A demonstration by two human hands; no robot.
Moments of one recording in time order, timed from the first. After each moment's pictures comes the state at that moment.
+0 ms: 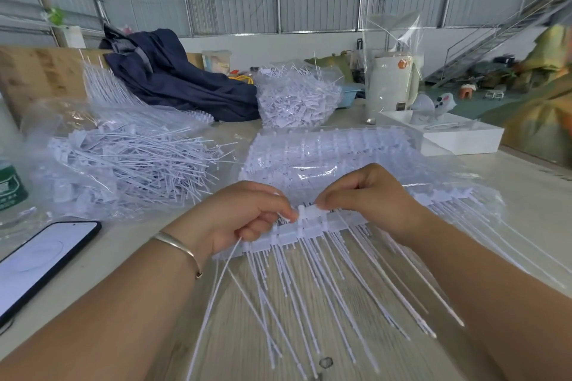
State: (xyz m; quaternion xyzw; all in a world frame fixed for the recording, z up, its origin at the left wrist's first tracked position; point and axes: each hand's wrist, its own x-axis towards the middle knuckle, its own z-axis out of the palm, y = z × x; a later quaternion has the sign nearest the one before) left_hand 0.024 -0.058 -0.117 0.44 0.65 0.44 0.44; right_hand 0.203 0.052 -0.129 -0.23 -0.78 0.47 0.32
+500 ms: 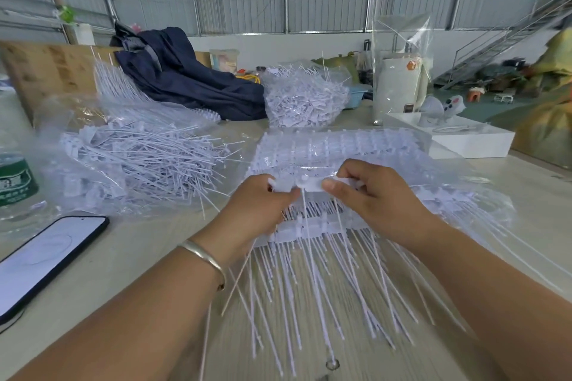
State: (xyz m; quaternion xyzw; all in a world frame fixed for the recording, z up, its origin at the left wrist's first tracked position) left_hand 0.036 -0.053 -0.126 0.44 0.70 0.50 0.26; right_hand 0.201 0.049 -0.129 -0.22 -0.87 0.23 0.38
